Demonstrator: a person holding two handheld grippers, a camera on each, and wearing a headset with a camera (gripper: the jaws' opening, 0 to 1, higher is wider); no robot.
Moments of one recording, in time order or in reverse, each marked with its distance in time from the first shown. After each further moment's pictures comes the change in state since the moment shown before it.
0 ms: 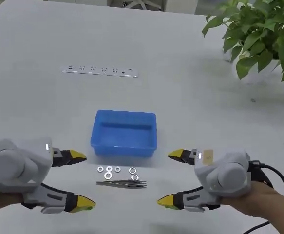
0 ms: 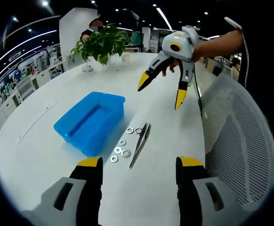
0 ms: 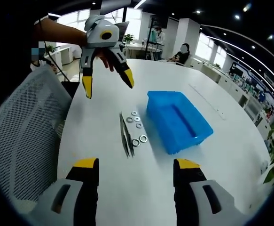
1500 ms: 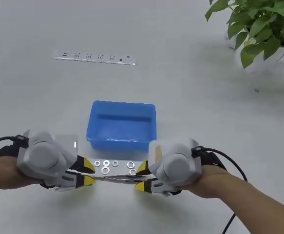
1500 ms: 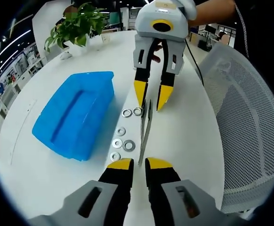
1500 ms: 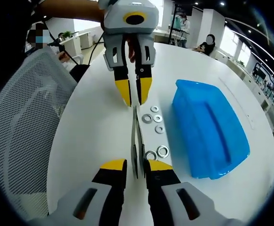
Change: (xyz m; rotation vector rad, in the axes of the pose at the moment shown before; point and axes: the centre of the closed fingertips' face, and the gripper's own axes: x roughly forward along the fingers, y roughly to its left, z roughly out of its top) left arm 0.043 0.016 -0.032 0.149 0.207 -0.117; right arm 0.069 0.019 0.000 -0.090 0.130 0.194
